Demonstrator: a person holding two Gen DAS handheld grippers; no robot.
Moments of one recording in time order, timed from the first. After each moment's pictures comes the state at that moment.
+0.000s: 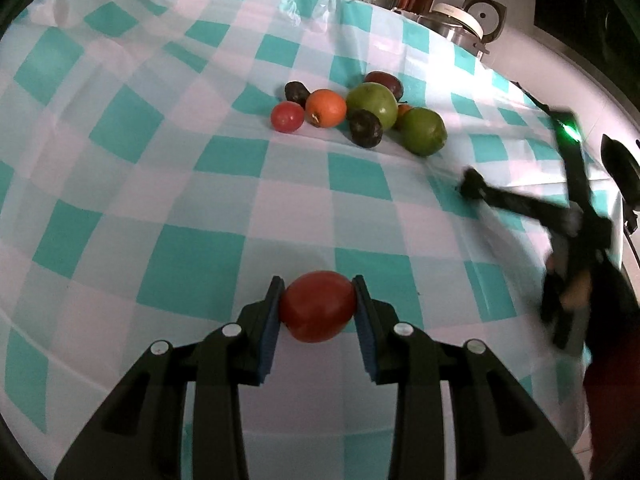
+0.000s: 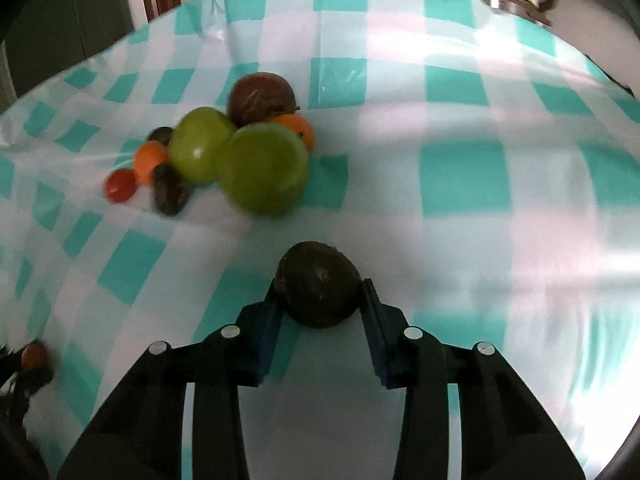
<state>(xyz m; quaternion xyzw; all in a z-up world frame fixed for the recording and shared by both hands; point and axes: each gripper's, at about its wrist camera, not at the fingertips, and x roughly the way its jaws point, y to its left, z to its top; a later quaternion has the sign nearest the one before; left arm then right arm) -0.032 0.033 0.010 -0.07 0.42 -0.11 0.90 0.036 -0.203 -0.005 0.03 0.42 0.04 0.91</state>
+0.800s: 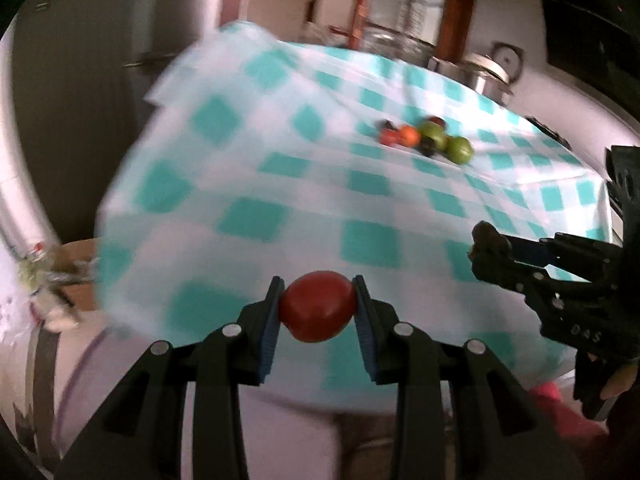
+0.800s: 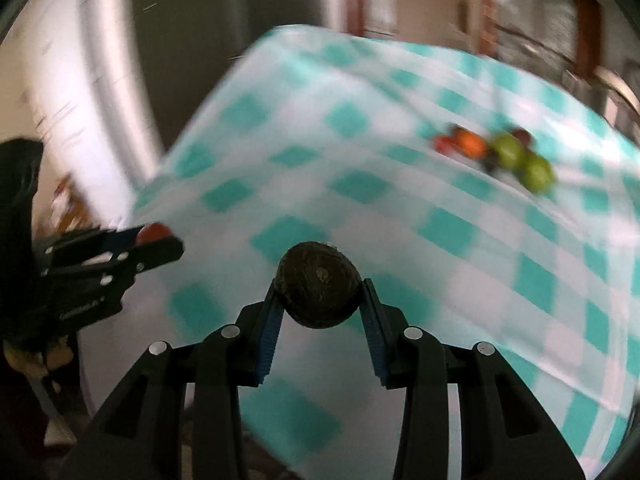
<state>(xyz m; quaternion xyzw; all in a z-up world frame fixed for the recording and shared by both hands) -0.258 0.164 0.046 -0.06 0.34 0.00 0.94 -0.199 0.036 0.038 -0.10 0.35 0.28 0.89</state>
